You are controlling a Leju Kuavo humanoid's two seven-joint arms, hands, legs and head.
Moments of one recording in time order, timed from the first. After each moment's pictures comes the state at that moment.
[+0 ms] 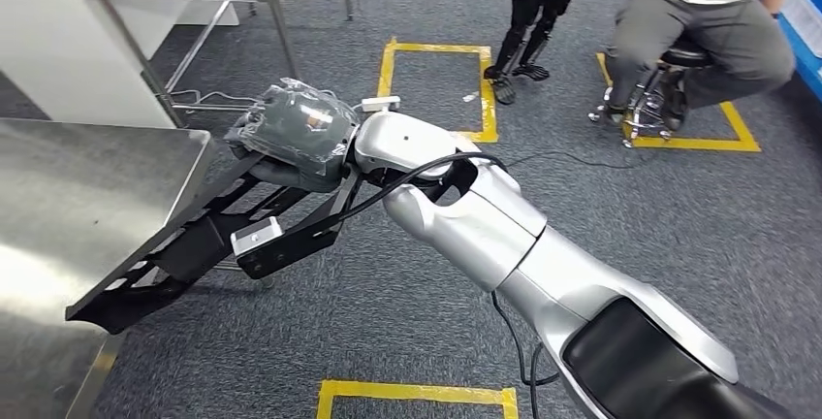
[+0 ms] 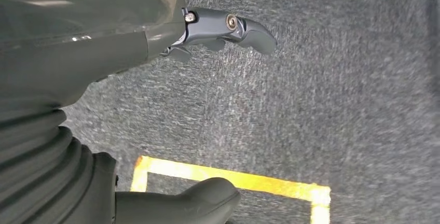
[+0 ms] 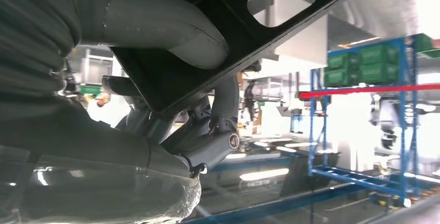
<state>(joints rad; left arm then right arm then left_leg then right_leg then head) -0.08 -0.10 0.92 -0.21 -0.75 0.27 -0.53 -1.13 0.22 0.99 -0.99 0.79 0.08 -0.36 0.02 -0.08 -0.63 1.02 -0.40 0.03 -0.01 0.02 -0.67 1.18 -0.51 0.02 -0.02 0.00</state>
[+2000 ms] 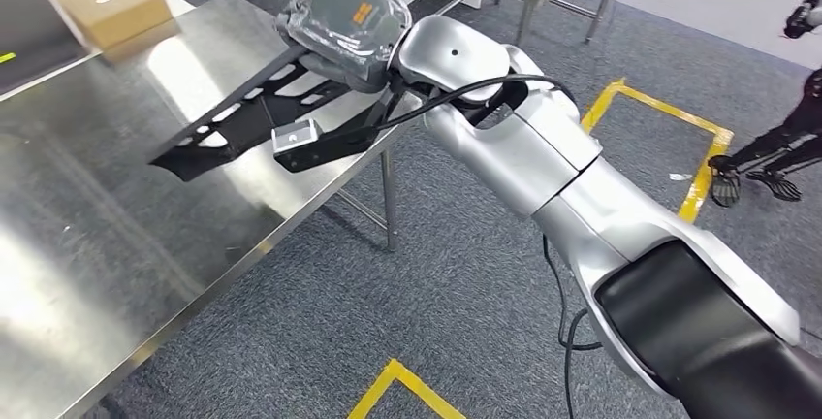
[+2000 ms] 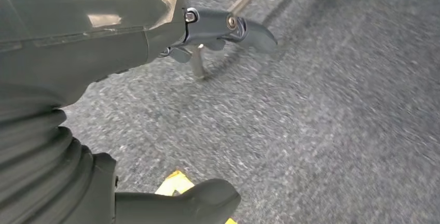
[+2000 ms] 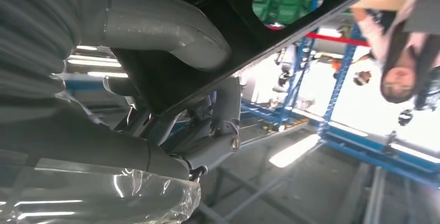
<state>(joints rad) -0.08 -0.10 0.95 -0.21 -0.80 0.40 -0.65 -1.34 0.16 0.93 -0.85 0.99 -0.05 -0.31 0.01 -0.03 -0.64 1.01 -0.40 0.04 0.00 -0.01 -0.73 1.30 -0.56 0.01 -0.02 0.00</state>
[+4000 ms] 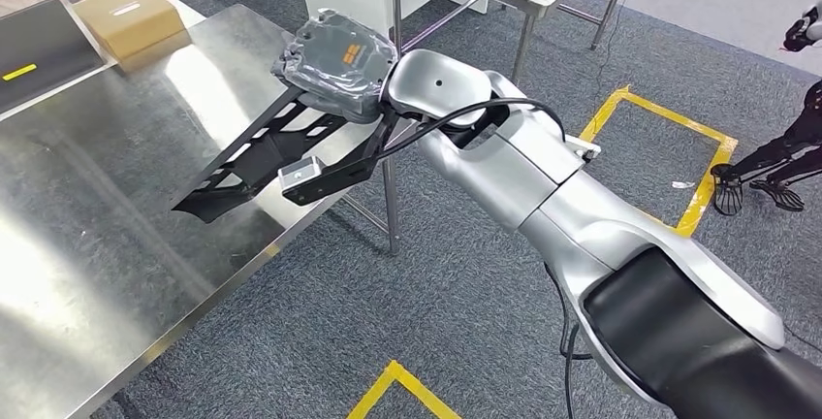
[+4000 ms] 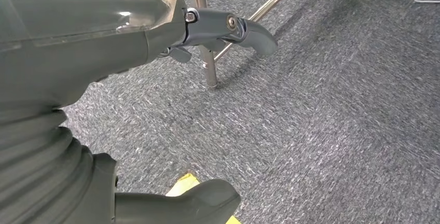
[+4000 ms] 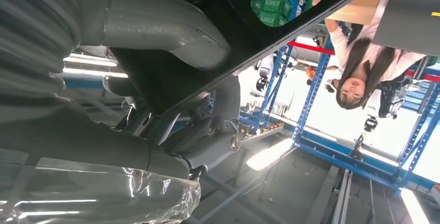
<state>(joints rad) -0.08 -0.11 0.98 -0.21 -0.80 0.44 -0.65 -1.32 0.20 1.01 -0.77 0.97 -0.11 -0.38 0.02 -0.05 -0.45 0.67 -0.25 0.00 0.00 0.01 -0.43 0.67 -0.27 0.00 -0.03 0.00</state>
